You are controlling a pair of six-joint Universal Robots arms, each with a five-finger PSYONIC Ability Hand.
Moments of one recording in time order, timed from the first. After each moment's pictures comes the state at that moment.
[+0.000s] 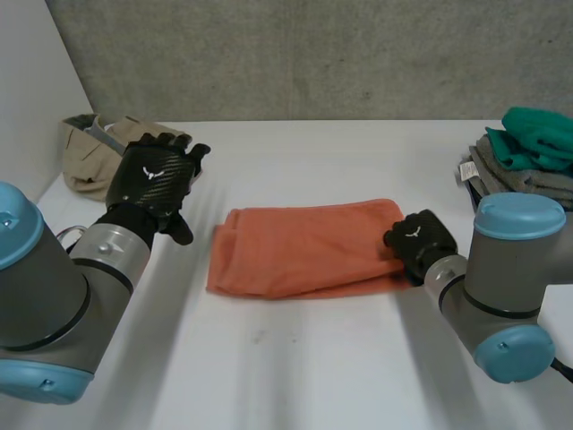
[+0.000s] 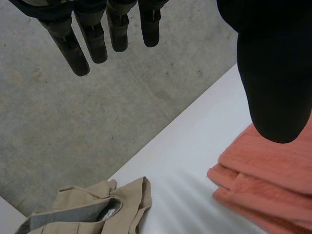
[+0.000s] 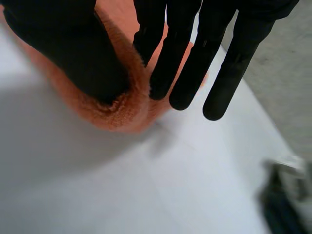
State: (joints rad) left arm 4.26 -1.75 -1.77 3.51 -1.58 3.52; right arm 1.97 -0.99 1.56 -0.20 1.56 2.43; left_hand 0.20 0.20 0.21 0.20 0.05; right_hand 1.10 1.17 1.17 1.17 0.98
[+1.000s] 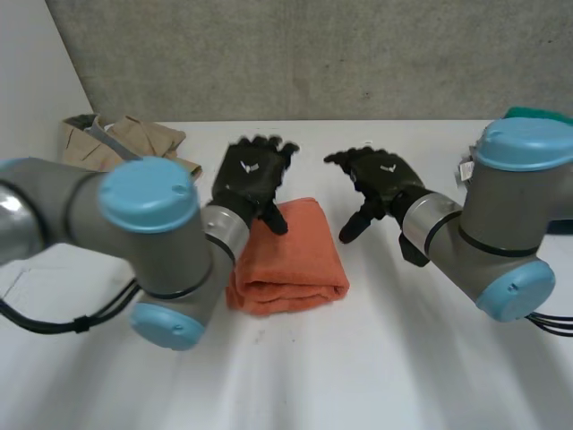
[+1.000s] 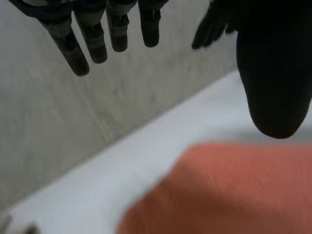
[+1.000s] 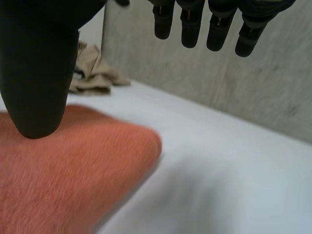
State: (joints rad) left arm 4.04 -2.20 -1.25 3.38 -1.66 3.30; right arm 2.02 -0.99 1.25 -0.03 1.32 3.14; left_hand 0.20 0.20 0.21 0.20 0.05; right_hand 0.22 0.21 0.20 0.21 0.05
